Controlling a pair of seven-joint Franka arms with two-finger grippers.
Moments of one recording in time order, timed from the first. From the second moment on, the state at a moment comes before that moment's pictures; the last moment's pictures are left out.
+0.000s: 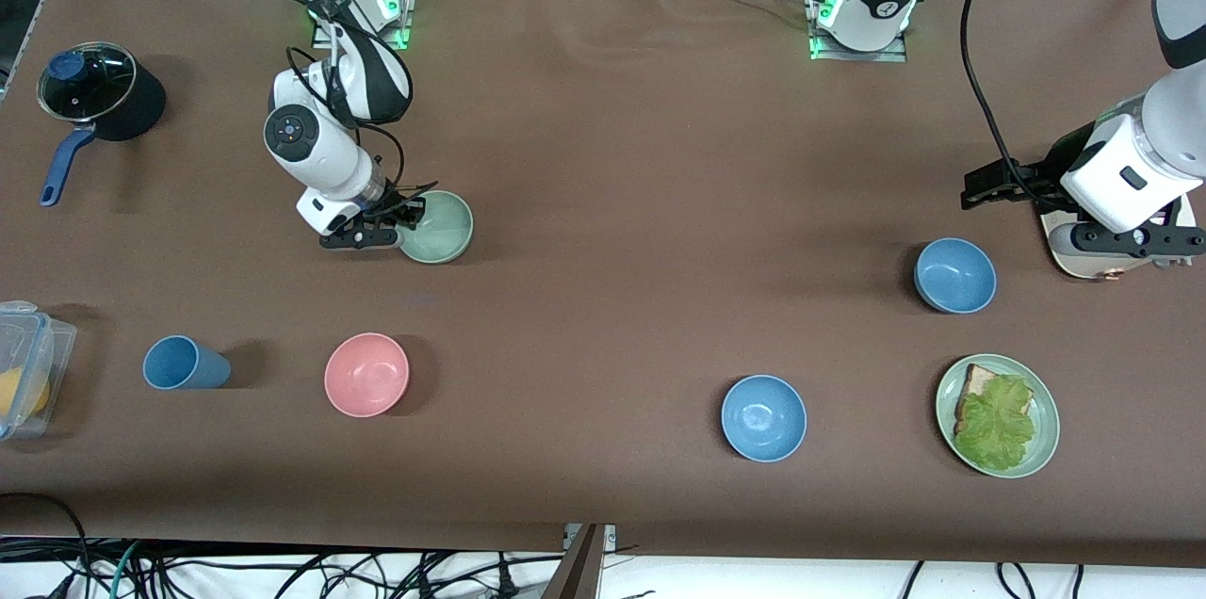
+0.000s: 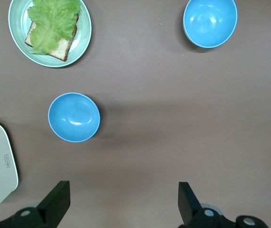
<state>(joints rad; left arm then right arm) -0.08 0.20 0.03 -1.44 -0.07 1.51 -0.05 0.19 0.31 0.13 -2.34 0.07 2.64 0.22</state>
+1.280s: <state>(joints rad) -0.08 0.20 0.03 -1.44 -0.07 1.51 -0.05 0.69 0.72 0.14 -1.69 0.03 2.58 1.07</state>
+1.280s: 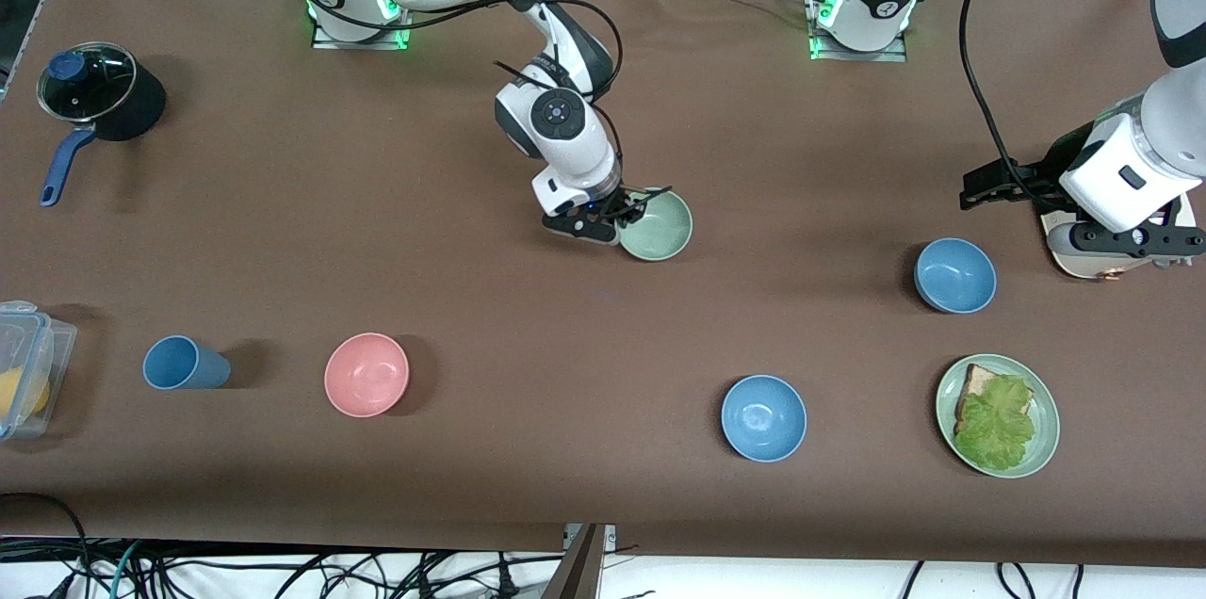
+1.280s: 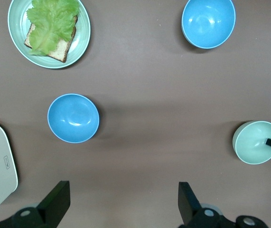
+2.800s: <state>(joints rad) 0.16 0.31 0.06 -1.87 -0.20 2.00 0.43 0.33 0.19 -0.17 -1.64 0.08 1.78 0.21</state>
